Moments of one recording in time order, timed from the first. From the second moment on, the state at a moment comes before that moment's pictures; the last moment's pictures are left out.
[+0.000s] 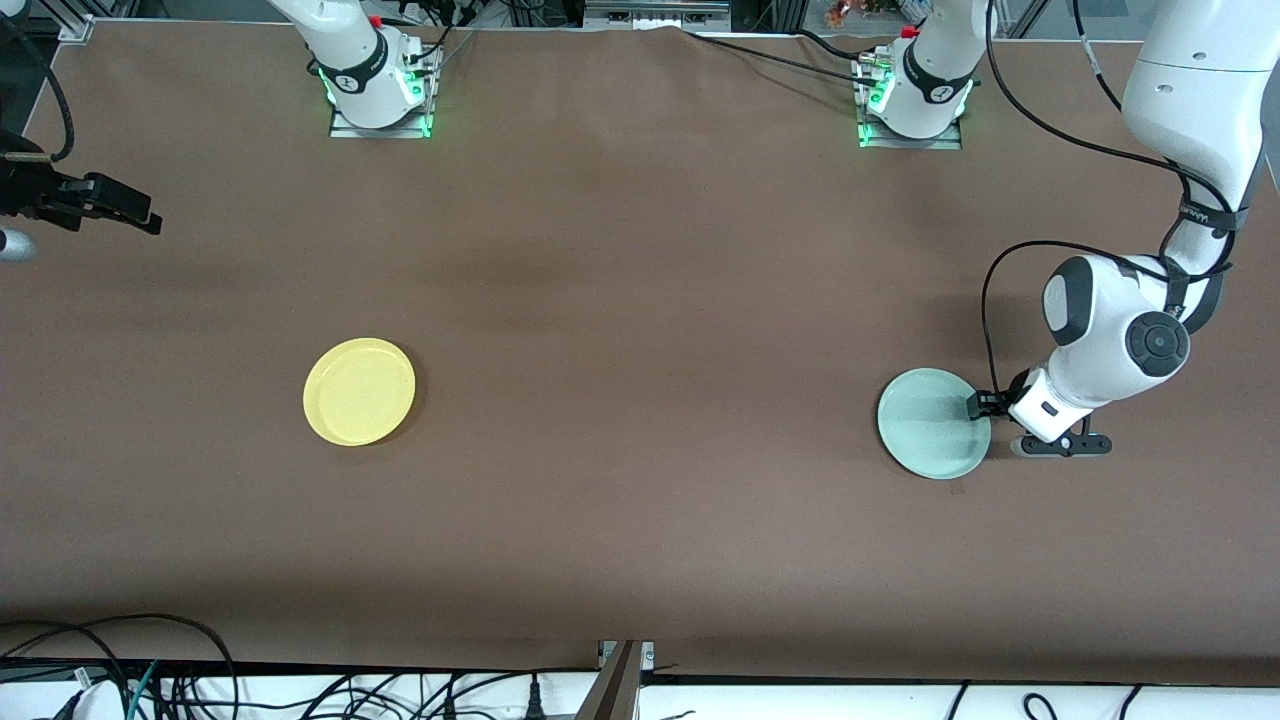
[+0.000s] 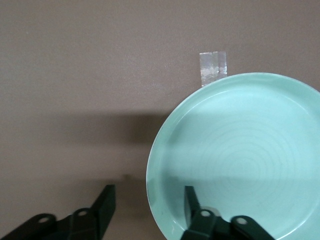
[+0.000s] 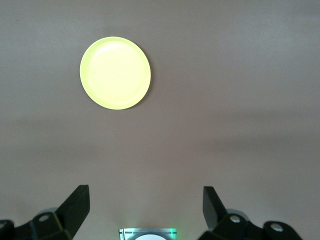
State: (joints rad) left arm 0.24 0.55 -0.17 -1.92 0.12 2.44 -0.03; right arm -0.05 -0.04 -0.06 -1.73 0.01 1.56 -0.06
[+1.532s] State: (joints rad) left arm 0.24 0.60 -0.17 -1.88 0.12 2.44 0.00; right arm -0.05 -0.04 -0.06 -1.73 0.01 1.56 -0.06
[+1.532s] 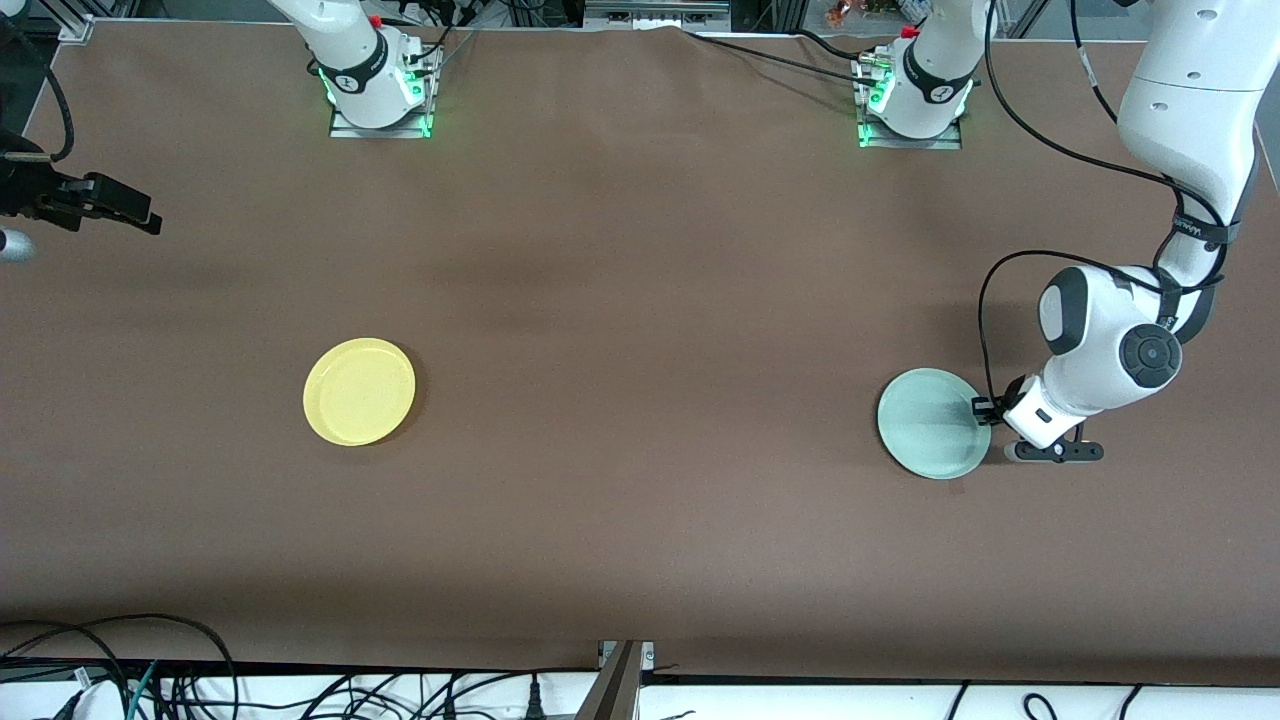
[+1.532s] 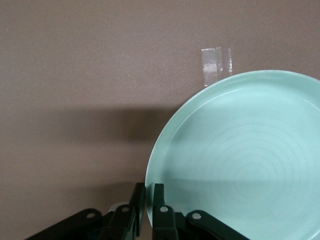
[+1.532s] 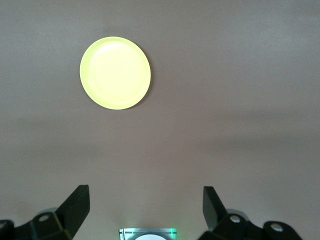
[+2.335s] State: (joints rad) left arm 0.24 0.59 -0.19 -1.82 0.16 2.37 0.02; right arm -0.05 -0.04 -0.05 -1.73 0.01 1.56 -0.06
